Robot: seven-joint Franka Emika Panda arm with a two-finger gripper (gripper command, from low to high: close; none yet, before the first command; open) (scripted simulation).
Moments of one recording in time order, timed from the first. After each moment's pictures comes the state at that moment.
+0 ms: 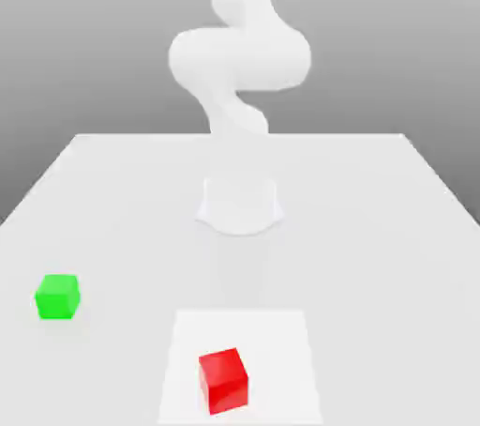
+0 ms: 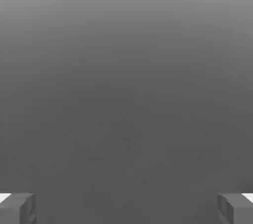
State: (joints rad) arm 0.02 -0.71 -0.02 -2.32 0.01 2.34 0.76
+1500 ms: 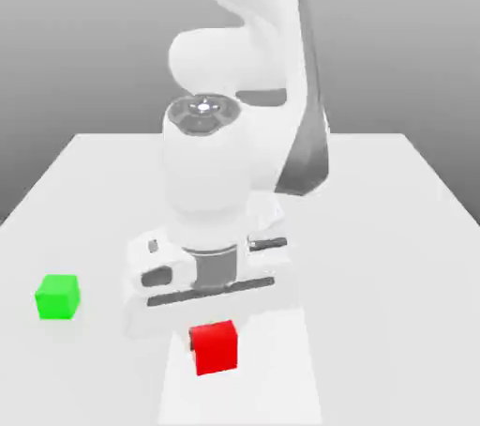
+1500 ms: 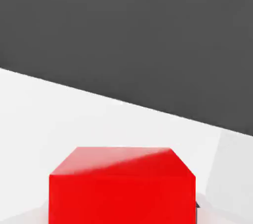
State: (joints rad) arm 0.02 0.12 -0.21 -2.57 0.03 2.70 0.52
